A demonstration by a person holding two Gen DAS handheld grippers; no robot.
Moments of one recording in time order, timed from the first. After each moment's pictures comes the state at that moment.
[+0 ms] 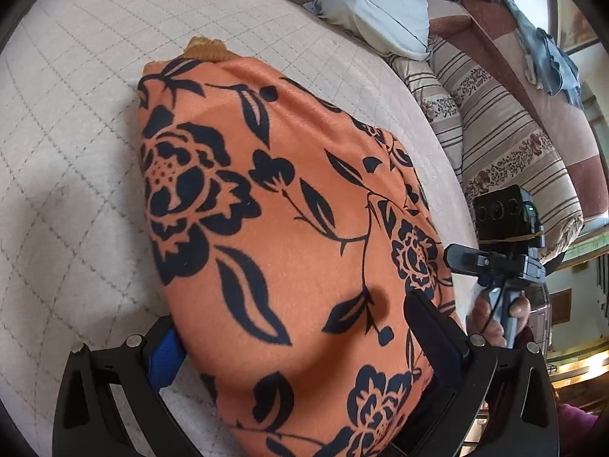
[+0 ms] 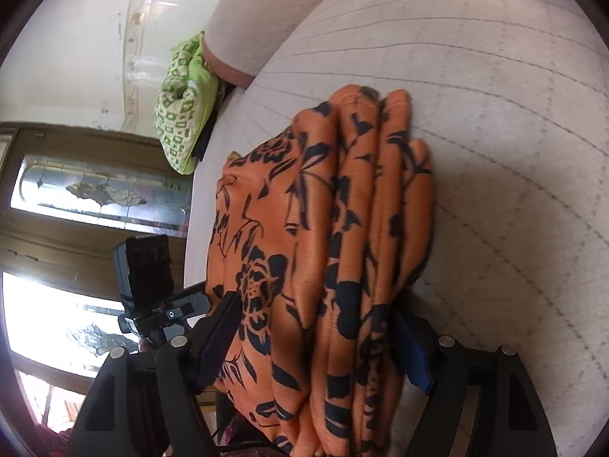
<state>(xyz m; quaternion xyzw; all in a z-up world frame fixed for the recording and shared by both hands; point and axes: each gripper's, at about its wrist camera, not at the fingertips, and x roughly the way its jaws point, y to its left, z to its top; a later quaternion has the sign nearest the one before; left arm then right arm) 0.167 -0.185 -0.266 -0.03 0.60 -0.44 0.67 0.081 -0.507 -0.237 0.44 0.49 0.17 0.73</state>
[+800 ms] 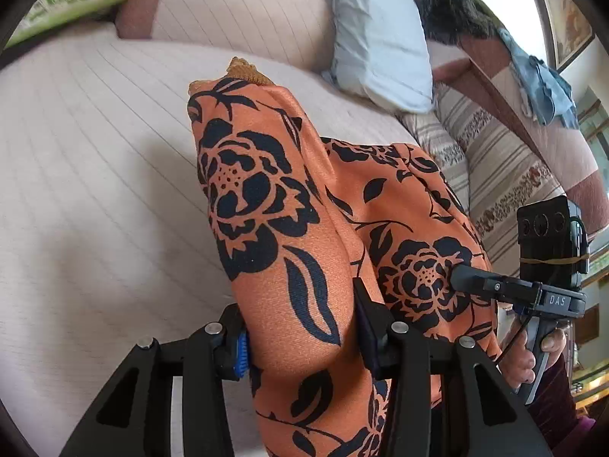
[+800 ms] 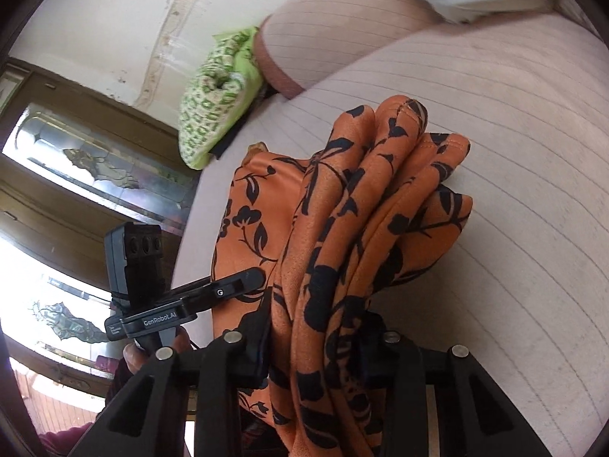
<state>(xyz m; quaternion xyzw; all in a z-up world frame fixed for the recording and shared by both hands) 0.178 -0.124 -0.182 -0.03 0.53 -0.39 0.75 0.107 -0.427 -0.131 0.35 0.47 0.15 0.79</state>
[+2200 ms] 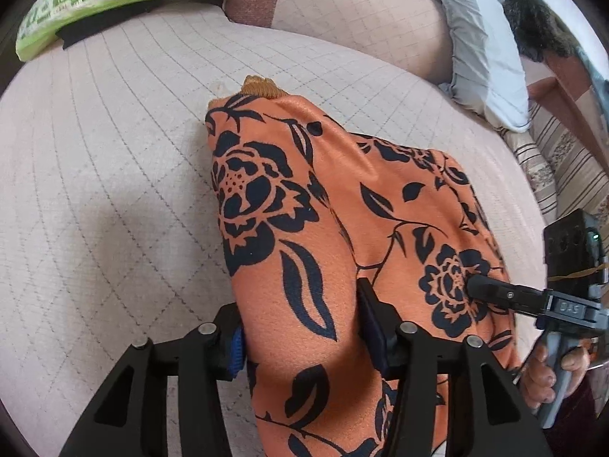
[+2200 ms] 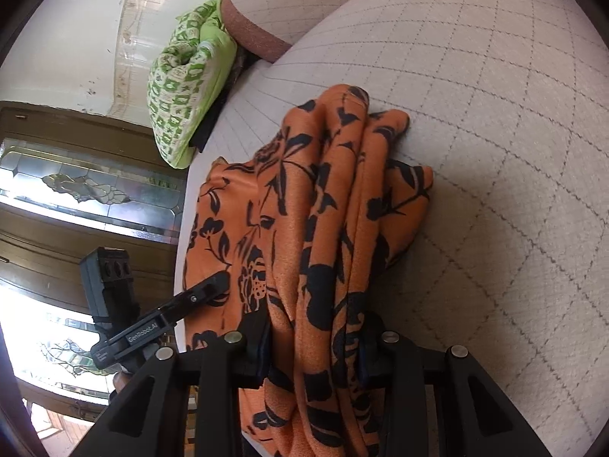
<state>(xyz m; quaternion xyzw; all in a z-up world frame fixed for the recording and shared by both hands) 0.248 -0.045 -0.228 0.02 0.55 -0.26 0.79 0.199 -0.345 -0.225 0.41 0.50 0.15 0.75</state>
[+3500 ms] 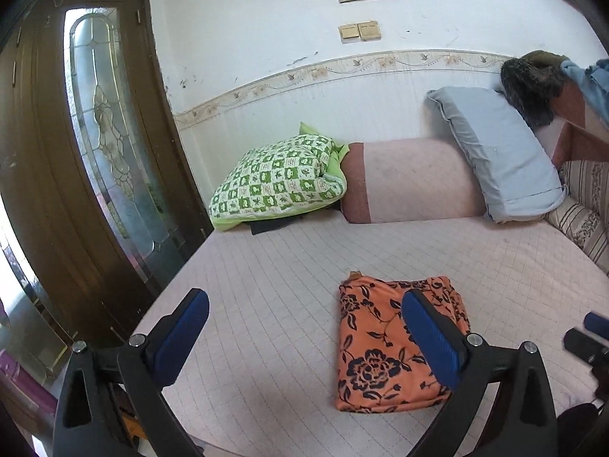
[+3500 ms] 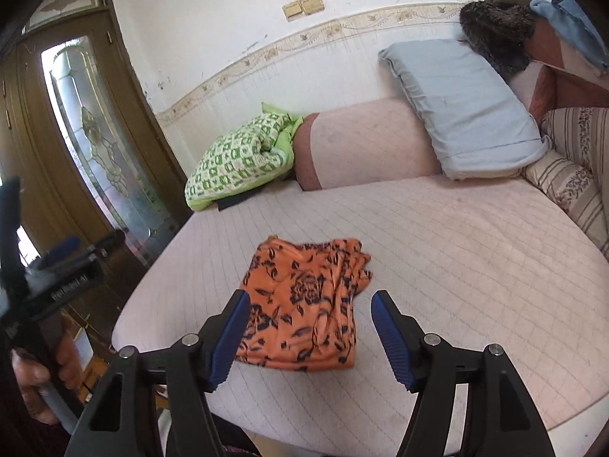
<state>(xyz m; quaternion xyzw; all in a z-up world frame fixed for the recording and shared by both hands) 0.006 -0.020 0.016 0.12 0.24 -0.04 0.96 -0.014 -0.303 0.016 0.17 0.32 0.02 0.93</state>
